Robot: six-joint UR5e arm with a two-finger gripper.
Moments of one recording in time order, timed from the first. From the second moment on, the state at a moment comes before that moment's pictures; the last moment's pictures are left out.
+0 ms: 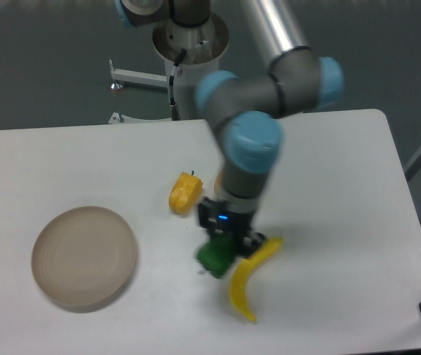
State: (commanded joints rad) arm 2.02 -2.07 -1.27 -1.23 1.40 0.70
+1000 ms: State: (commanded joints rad) arm 1.79 -2.14 -1.43 -0.94 1.41 0.28
